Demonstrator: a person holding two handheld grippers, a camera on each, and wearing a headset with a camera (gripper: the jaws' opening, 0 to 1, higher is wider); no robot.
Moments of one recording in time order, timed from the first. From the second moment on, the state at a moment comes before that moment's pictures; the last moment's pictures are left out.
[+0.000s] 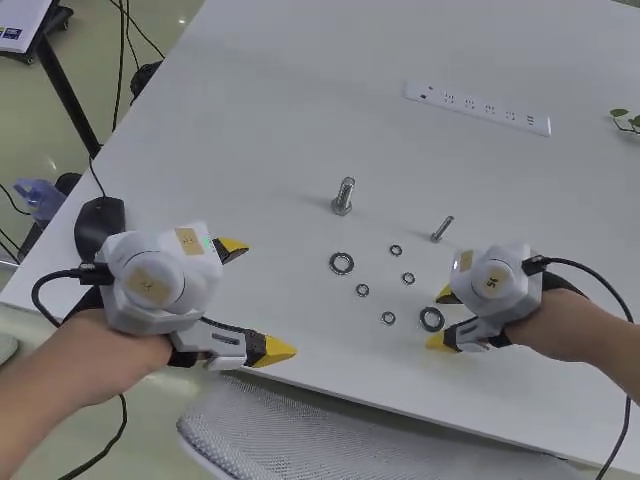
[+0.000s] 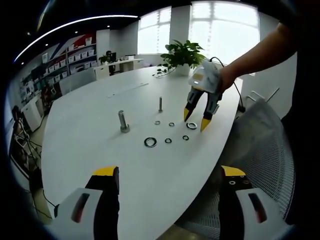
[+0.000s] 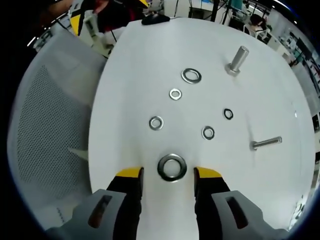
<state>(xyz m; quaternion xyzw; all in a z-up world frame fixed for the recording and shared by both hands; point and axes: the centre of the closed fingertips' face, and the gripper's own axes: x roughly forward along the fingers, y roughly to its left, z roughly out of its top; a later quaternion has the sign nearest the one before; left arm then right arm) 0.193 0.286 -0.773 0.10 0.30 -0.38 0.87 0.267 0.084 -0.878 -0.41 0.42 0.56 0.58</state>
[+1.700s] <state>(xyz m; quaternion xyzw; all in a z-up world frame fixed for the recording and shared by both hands) 0.182 0.277 -0.766 0.09 0.30 -0.39 0.87 0.269 0.080 -0.866 -0.41 0.48 0.52 0.57</state>
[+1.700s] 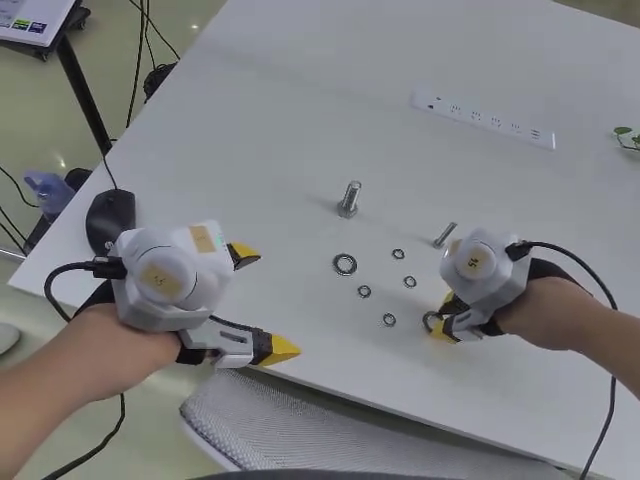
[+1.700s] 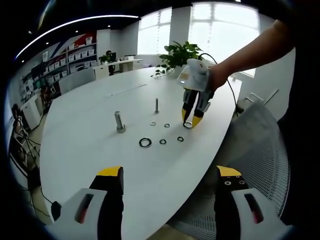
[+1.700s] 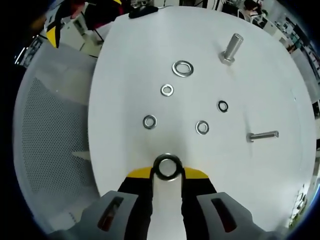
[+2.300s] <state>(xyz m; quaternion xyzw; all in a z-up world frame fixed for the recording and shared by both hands) 0.188 0.280 -0.763 0.09 0.30 -0.38 0.87 0.287 0.096 -0.825 -0.42 0.46 0.53 0.57</state>
